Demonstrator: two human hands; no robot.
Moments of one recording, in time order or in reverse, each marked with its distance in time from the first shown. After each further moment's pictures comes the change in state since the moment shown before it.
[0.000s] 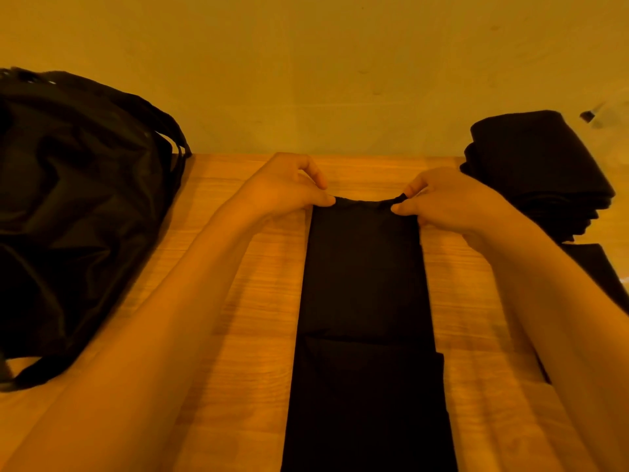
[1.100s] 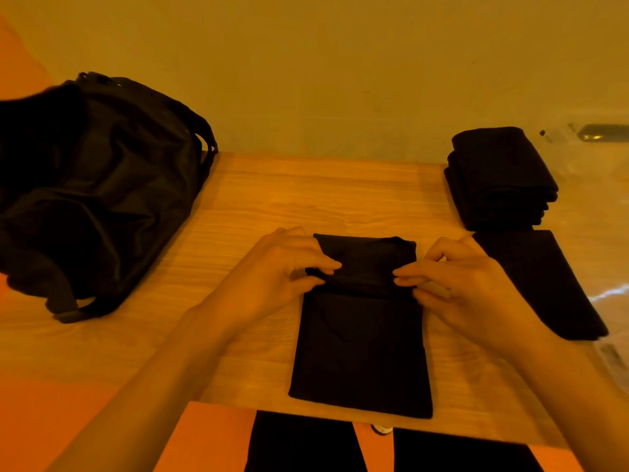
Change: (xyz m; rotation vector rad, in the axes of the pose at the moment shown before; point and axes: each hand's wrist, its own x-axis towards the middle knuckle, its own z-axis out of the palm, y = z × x) left_hand -0.134 -0.066 0.022 0.315 0.063 0.785; right_hand -0.117 0.098 0.021 -0.456 0.239 -0.909
